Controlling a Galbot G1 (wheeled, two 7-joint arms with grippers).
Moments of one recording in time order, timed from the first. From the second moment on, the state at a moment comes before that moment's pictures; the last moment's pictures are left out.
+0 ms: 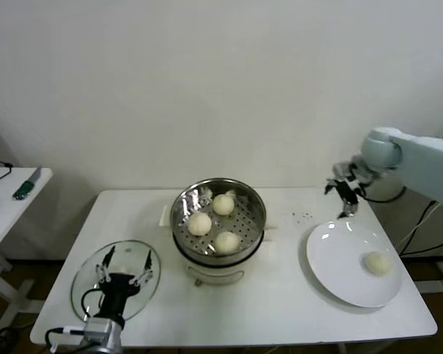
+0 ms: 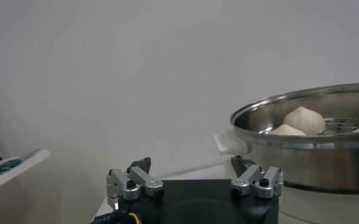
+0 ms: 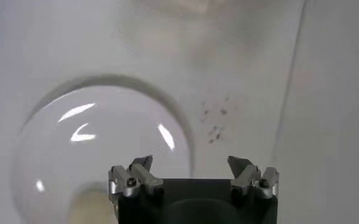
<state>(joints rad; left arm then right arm) 1.66 -1.40 -0.56 -2.12 0.07 0.09 -0.08 0.62 0.65 -1.51 1.22 0.24 -0.13 -1.03</state>
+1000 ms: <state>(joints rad) 1.67 -1.41 -0.54 -2.12 0.11 0.11 -0.12 0.06 0.60 -1.02 0.96 -0.09 -0.06 -1.13</state>
